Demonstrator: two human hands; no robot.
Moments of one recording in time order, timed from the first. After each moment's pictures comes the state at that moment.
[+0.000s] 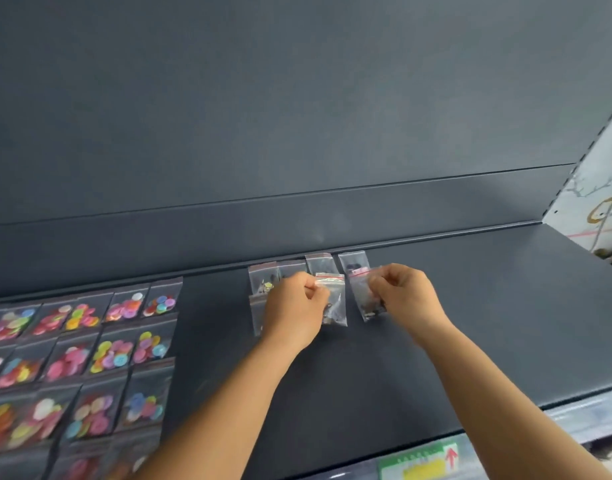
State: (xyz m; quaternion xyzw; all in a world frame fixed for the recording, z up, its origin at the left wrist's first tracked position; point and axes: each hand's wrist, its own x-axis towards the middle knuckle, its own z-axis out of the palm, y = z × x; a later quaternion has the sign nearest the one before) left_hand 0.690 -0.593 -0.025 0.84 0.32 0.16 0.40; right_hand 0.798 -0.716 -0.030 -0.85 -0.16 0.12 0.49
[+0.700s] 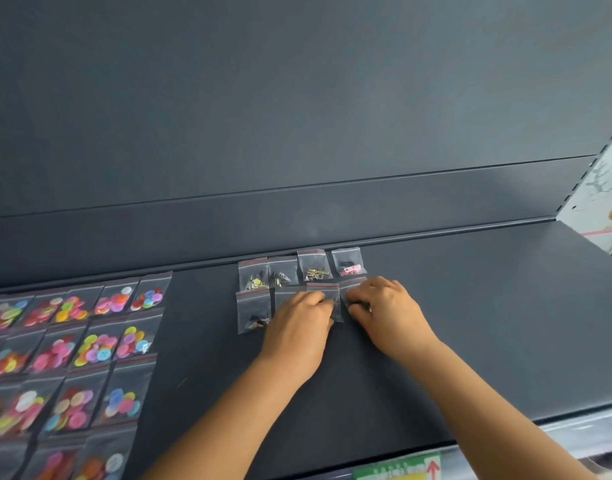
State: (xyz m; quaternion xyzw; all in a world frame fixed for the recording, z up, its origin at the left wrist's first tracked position) left_hand 0.695 -0.615 -0.051 0.98 0.16 0.05 0.12; right_hand 0.802 -0.727 -0.055 -0.88 -0.41 0.02 0.23
